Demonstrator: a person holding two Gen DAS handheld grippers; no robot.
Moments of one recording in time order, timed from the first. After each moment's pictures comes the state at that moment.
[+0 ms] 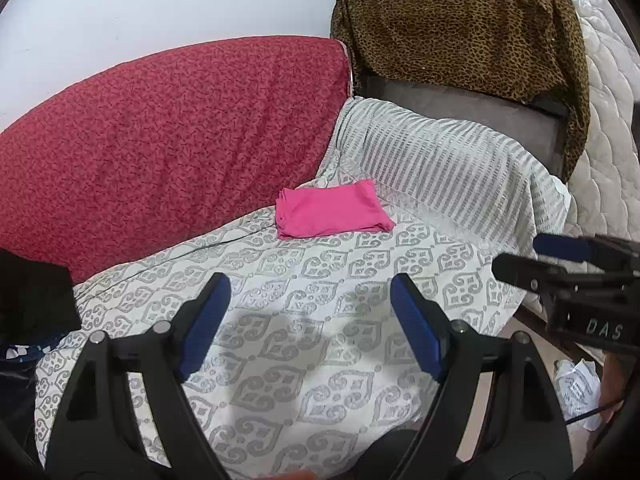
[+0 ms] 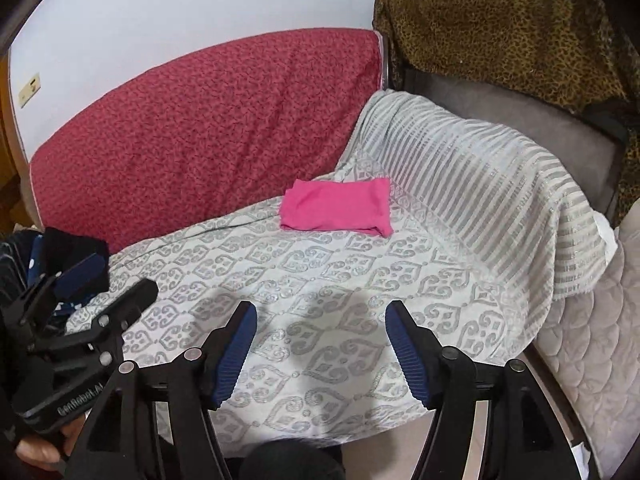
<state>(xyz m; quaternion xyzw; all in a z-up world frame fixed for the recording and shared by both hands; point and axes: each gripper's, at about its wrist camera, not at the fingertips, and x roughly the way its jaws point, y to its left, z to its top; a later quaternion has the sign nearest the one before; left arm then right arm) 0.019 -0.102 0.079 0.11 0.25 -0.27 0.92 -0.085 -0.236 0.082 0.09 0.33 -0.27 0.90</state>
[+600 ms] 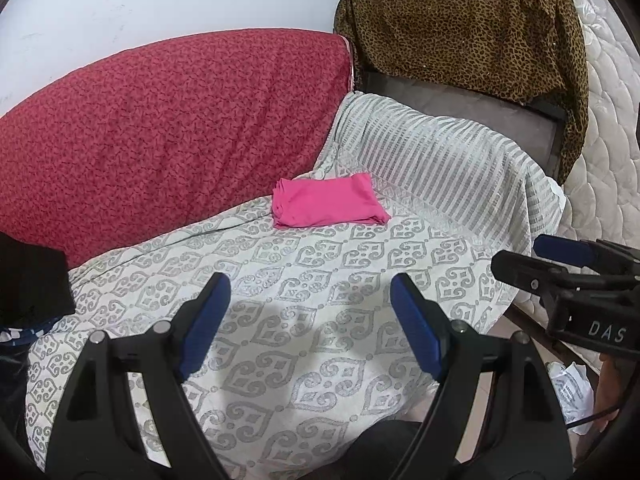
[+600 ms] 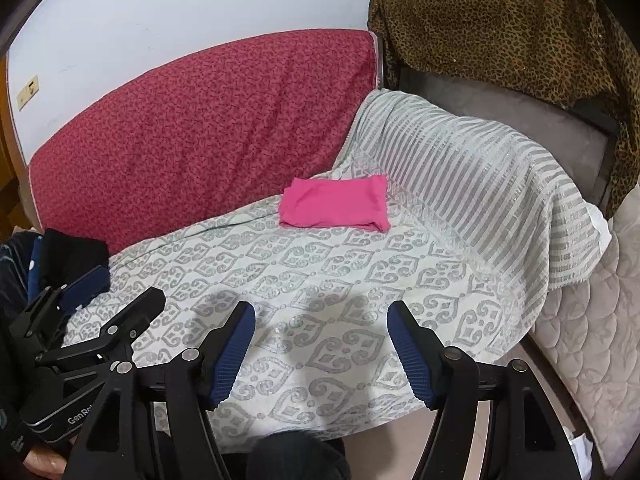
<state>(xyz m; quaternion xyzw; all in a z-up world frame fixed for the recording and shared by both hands) 0.012 -0.102 0.072 0.09 0.27 -0.26 0.92 -0.092 -0.222 0.079 0.09 0.33 -0.27 0.90</state>
